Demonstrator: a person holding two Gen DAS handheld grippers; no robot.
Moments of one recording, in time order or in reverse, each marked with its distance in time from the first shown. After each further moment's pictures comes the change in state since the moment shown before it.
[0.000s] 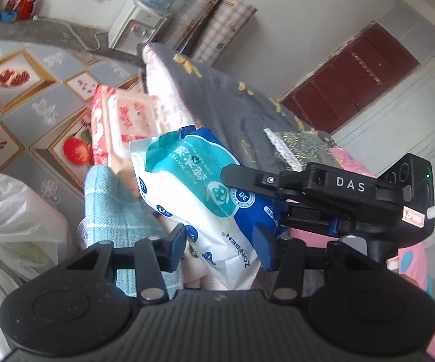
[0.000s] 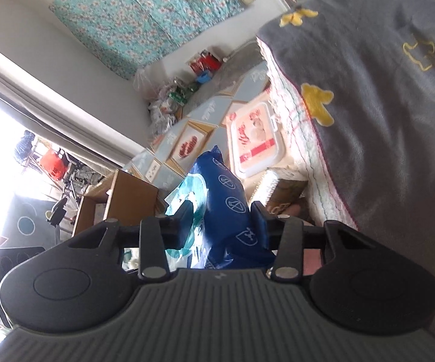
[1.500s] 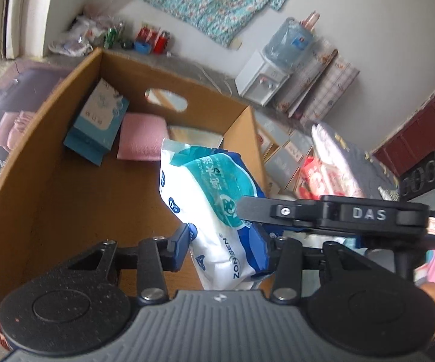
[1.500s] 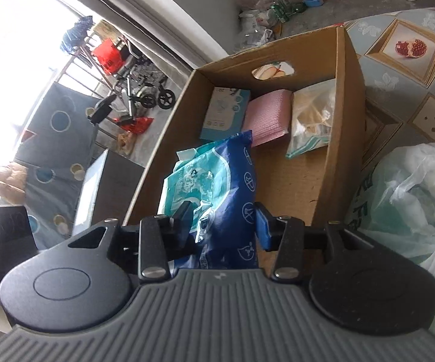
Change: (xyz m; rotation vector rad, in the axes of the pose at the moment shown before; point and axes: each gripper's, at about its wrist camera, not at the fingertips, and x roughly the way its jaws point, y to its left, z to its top) left arm -0.294 0.216 -0.020 -0.151 -0.117 0.371; right arm 0.190 0.332 -0.143 -0.289 0.318 0.137
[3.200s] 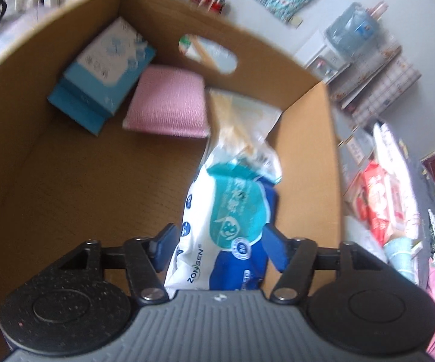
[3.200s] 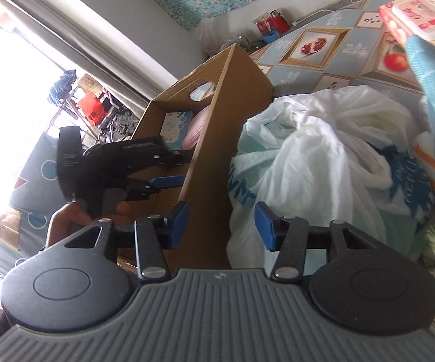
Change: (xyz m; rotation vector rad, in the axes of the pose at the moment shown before) left arm 0.089 0.002 0.013 -0.157 0.060 0.163; right arm -0.092 -0.106 -0.110 0.128 -0.224 -0.013
